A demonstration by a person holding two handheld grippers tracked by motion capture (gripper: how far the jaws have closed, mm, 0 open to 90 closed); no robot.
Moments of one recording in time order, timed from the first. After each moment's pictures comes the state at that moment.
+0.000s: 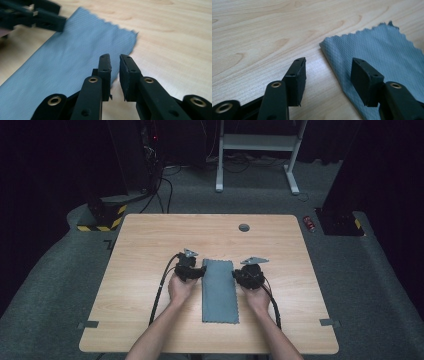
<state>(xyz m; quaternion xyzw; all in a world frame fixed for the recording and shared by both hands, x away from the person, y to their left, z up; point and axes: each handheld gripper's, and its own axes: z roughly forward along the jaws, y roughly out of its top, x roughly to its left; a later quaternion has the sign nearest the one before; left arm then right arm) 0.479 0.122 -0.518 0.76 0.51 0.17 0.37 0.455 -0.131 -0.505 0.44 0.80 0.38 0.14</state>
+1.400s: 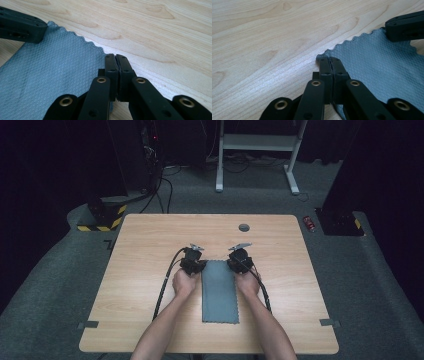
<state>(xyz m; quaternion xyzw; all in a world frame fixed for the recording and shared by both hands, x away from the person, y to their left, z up) 0.501 0.108 -0.513 0.79 0.49 0.14 0.34 0.513 -0.096 -0.511 0.45 0.82 0.31 0.16</state>
